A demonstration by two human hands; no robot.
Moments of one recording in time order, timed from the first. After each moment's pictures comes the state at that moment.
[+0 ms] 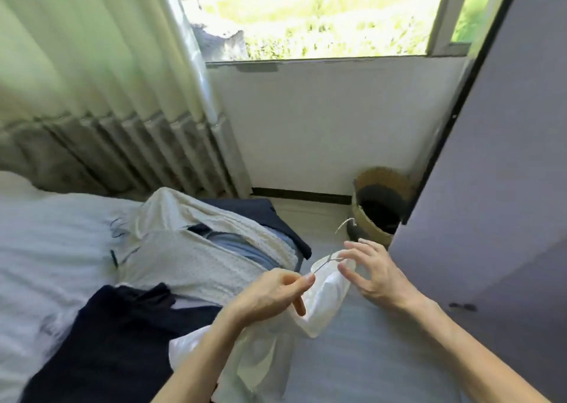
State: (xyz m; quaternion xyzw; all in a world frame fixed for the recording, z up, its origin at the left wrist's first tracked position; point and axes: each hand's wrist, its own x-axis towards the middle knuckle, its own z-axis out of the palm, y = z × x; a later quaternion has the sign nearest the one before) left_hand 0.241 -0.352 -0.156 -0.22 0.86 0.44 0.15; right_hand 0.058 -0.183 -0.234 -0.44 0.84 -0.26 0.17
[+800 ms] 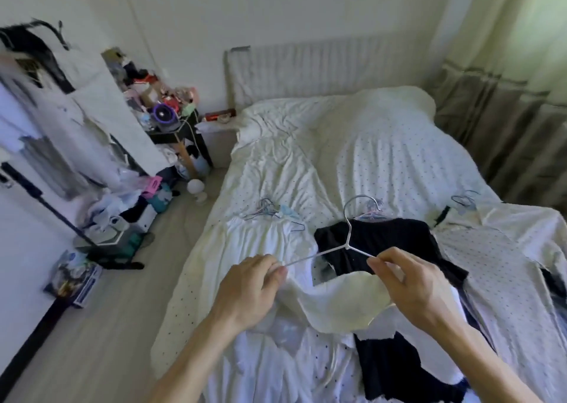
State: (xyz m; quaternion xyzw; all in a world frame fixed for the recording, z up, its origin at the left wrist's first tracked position) left_hand 0.808 -0.239 -0.153 -0.75 0.60 0.10 -0.27; right_hand 0.545 -0.374 -0.150 -0.81 0.46 -0.25 0.24
